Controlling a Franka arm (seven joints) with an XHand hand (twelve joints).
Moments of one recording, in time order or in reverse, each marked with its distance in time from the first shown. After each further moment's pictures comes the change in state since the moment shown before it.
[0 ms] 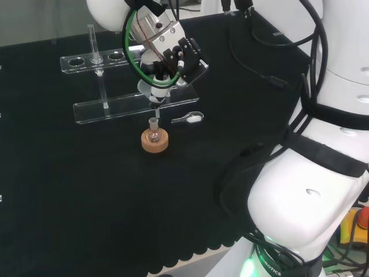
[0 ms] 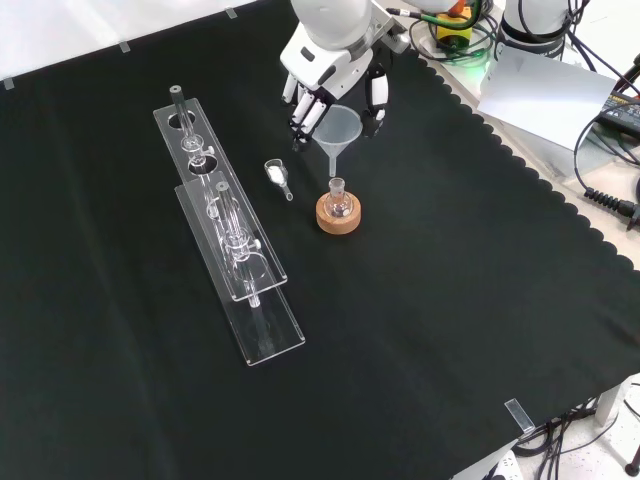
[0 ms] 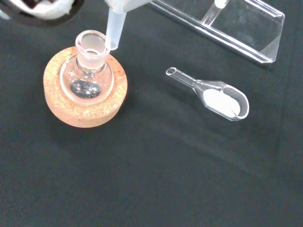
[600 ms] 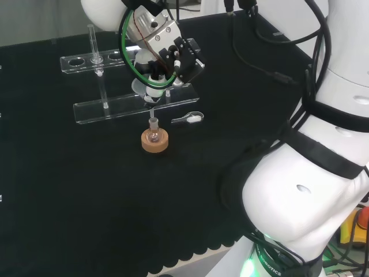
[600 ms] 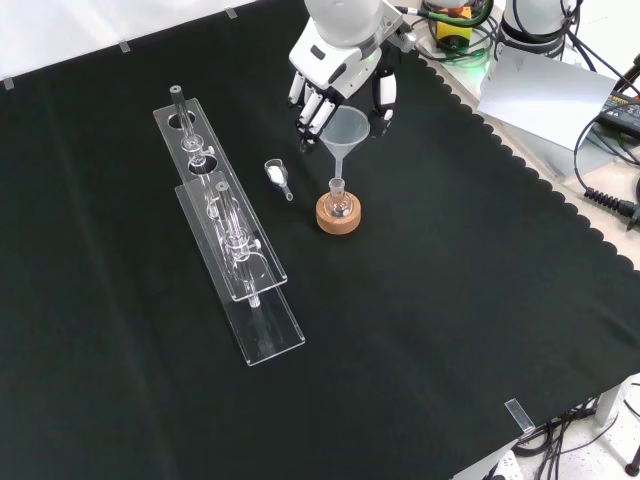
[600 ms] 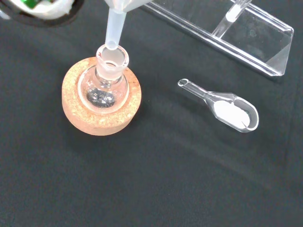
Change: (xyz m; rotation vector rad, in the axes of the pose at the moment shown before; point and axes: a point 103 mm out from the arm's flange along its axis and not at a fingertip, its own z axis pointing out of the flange) arm 0.011 -0.005 -0.010 -0.028 -0.009 -0.024
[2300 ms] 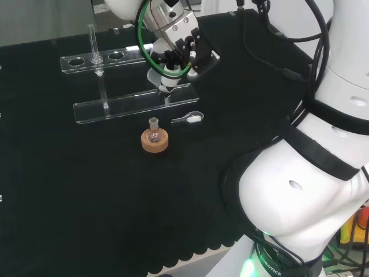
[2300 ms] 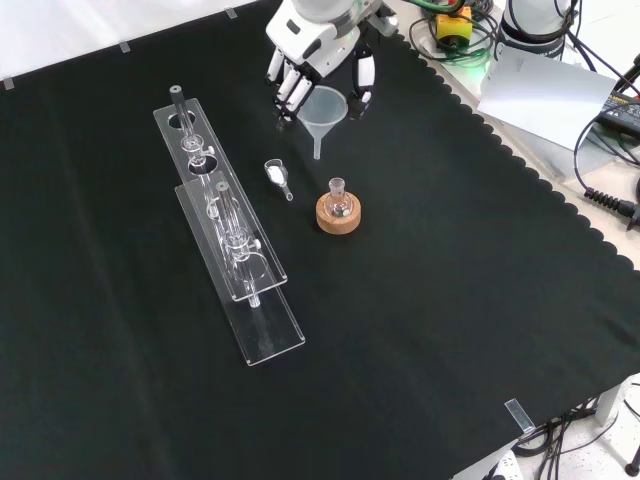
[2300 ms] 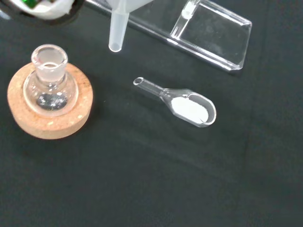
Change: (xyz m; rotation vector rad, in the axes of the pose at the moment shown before) arm -0.041 -0.003 0.006 -0.003 0.022 0.058
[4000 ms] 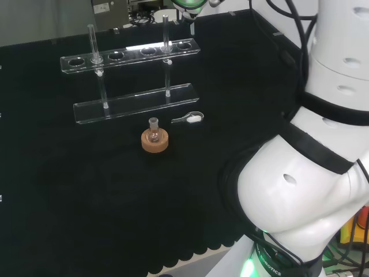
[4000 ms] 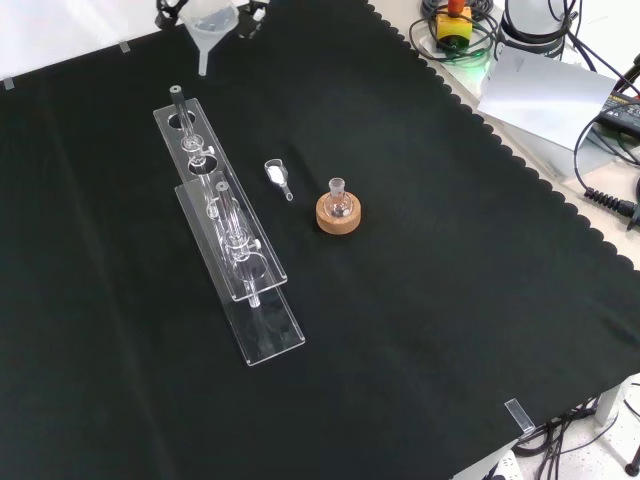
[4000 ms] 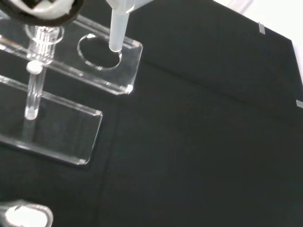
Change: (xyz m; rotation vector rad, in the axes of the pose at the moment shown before) arm -0.152 0.024 -0.101 -0.093 -0.054 0.209
